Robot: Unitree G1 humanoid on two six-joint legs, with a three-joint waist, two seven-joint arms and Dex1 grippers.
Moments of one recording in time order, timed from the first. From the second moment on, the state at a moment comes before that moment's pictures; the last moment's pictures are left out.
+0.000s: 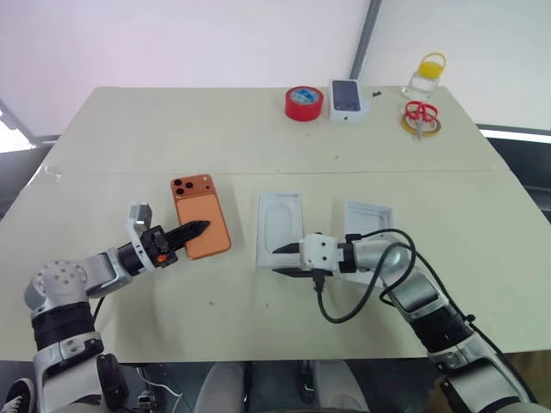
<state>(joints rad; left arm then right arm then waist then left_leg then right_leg) -0.41 0.48 0.56 0.27 -1.01 1.44 -0.74 -0.40 -0.47 0.36 0.01 0.00 -0.03 1.06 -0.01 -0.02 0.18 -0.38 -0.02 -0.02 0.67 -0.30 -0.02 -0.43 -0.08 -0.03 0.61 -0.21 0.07</state>
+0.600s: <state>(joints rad) -0.41 0.49 0.54 0.28 -1.01 1.43 -0.73 -0.39 -0.48 0.38 0.01 -0.01 -0.03 1.05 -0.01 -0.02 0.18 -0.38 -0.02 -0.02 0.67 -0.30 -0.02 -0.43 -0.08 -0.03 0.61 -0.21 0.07</state>
